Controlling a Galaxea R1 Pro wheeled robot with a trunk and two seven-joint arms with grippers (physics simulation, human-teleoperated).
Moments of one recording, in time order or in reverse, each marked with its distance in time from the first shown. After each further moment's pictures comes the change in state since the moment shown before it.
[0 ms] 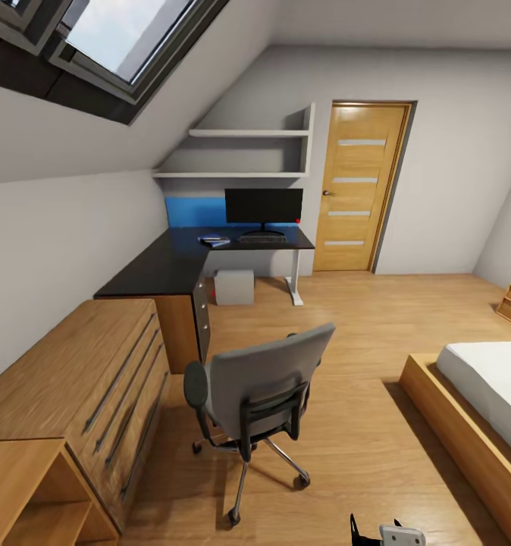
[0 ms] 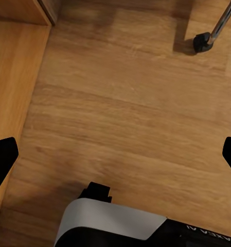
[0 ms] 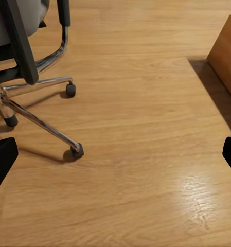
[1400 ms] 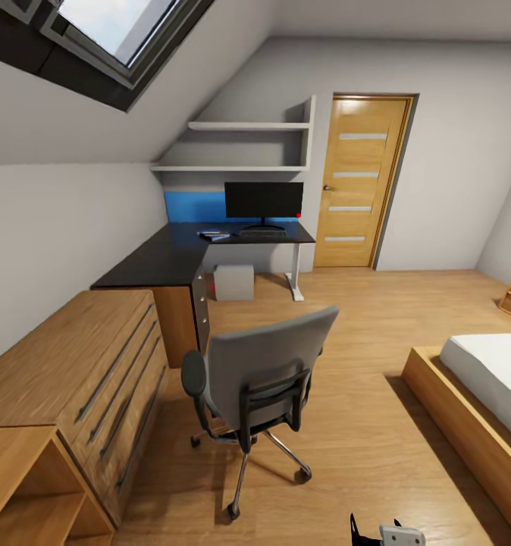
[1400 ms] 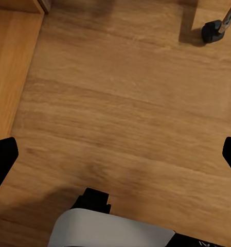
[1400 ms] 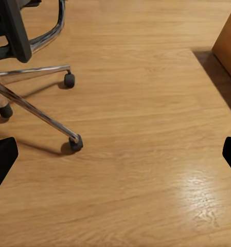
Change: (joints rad) left arm 0.000 0.002 0.000 0.000 0.000 0.000 0.001; right arm 0.000 0.000 0.000 0.000 0.000 0.000 0.000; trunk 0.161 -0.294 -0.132
